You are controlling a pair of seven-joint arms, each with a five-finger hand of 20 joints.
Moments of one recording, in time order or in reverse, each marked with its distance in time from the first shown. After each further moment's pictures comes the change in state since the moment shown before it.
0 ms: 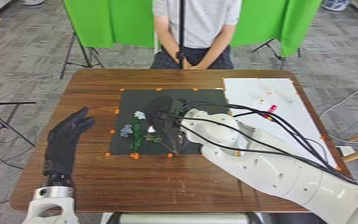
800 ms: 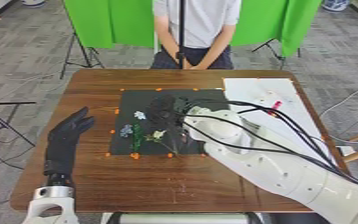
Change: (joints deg) left arm 0.0 0.0 0.0 0.0 0.0 0.0 -0.1; right arm -0.2 1.0 2.1 -1.6 -1.3 -4.4 -1.6
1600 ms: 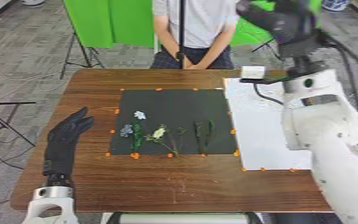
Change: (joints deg) left arm 0.3 -0.1 -0.3 -0.1 0.0 0.0 -0.1; right arm -29.0 3.0 48.6 -24.8 35.6 33.3 -13.3
